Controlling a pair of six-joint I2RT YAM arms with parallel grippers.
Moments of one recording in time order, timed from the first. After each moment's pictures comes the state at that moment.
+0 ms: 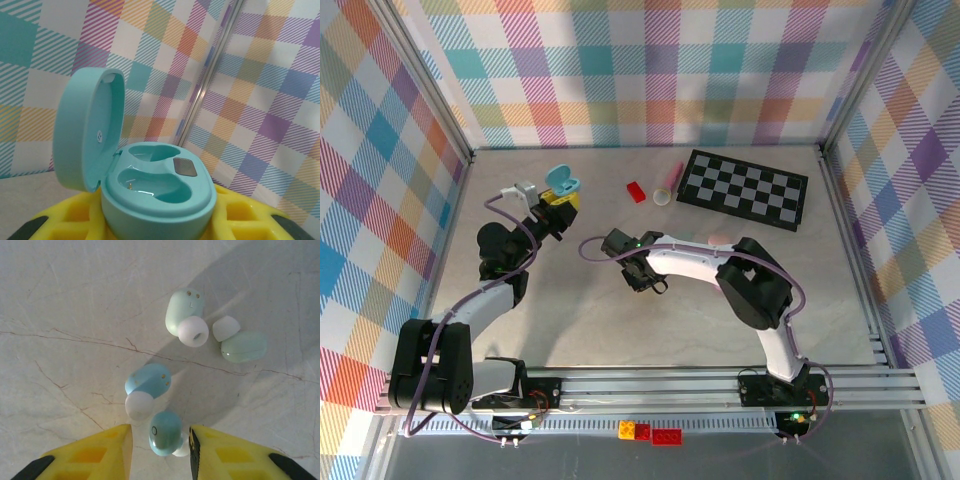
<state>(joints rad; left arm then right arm) -0.09 1.25 0.52 1.01 0.63 -0.50 0.96 2.05 1.47 -0.81 0.29 0.41</state>
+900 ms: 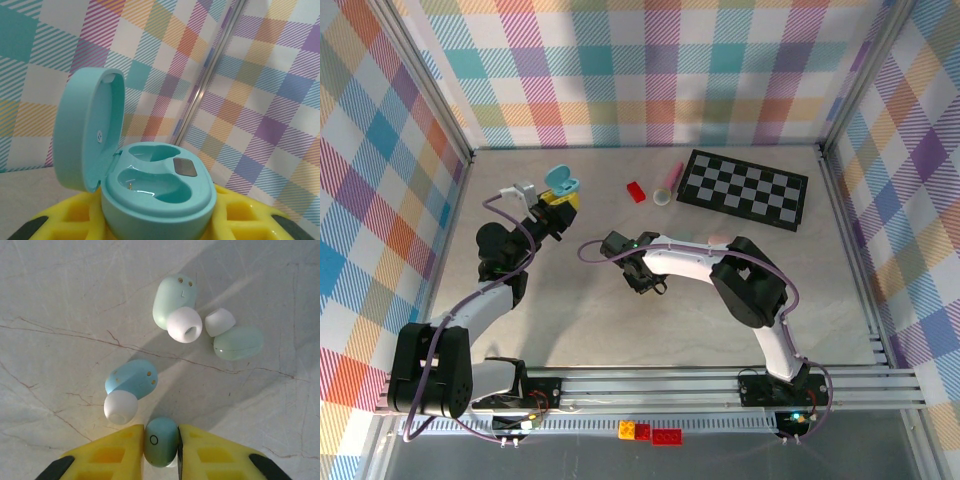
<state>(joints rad) -0.09 1.23 0.52 0.98 0.63 -0.53 0.96 2.08 1.49 -0.86 0.33 0.39</state>
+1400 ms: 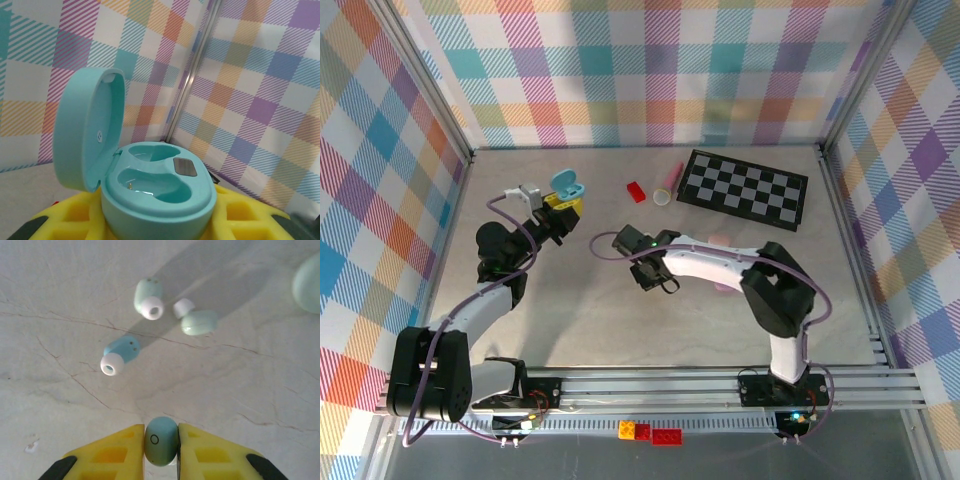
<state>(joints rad) -0.10 1.21 0.52 0.93 0.71 -0.44 0.92 1.86 1.34 -0.78 0.27 0.42</state>
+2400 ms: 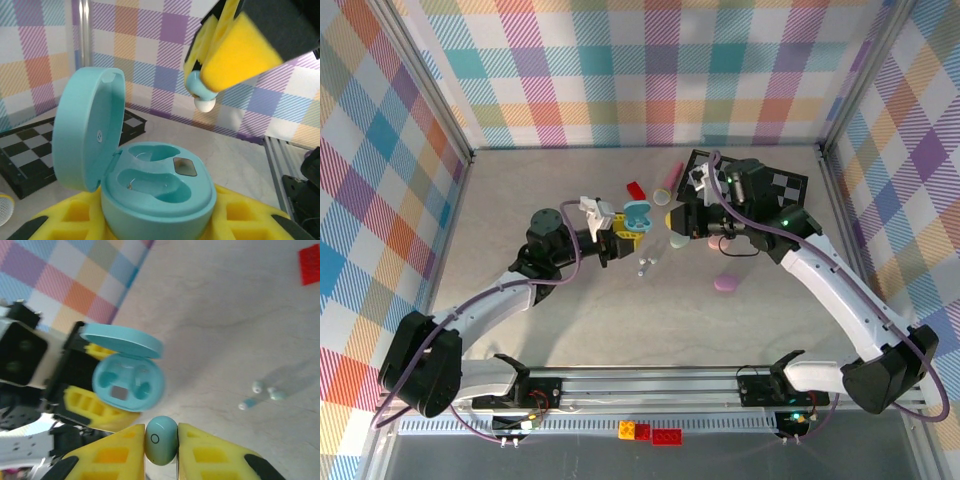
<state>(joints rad) -0.50 1.26 0.69 0.54 0.75 -0.08 0.56 1.26 1.33 -0.66 -0.51 0.45</state>
